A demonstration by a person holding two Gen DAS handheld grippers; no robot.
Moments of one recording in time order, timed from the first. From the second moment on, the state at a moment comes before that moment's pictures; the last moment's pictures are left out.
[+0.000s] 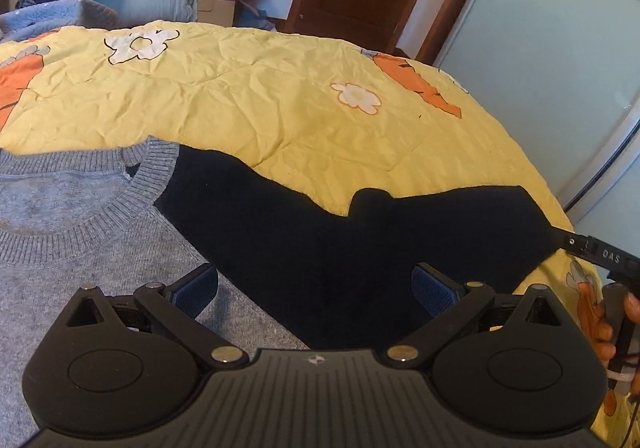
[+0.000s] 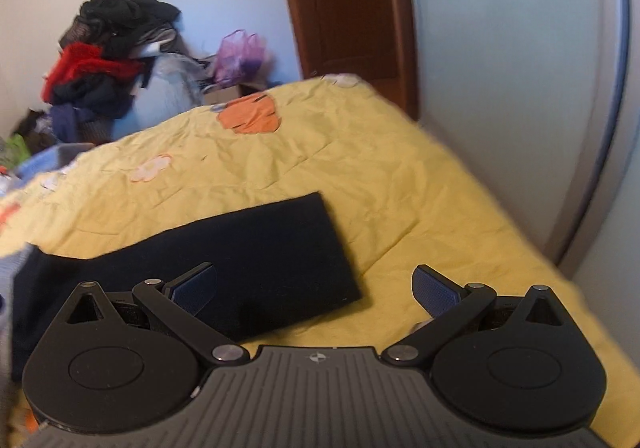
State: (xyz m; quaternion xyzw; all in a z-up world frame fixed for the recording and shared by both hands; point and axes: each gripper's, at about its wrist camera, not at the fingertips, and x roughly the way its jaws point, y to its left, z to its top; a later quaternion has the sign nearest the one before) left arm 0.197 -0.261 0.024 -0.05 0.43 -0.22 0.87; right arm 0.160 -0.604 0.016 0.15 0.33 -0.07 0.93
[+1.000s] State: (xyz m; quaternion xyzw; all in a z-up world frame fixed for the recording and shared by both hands) left arm 0.202 -0.127 0.044 -0.13 0.41 -0.21 0.88; right arm 0.202 -0.423 0.068 0.23 0.28 0.10 0.93
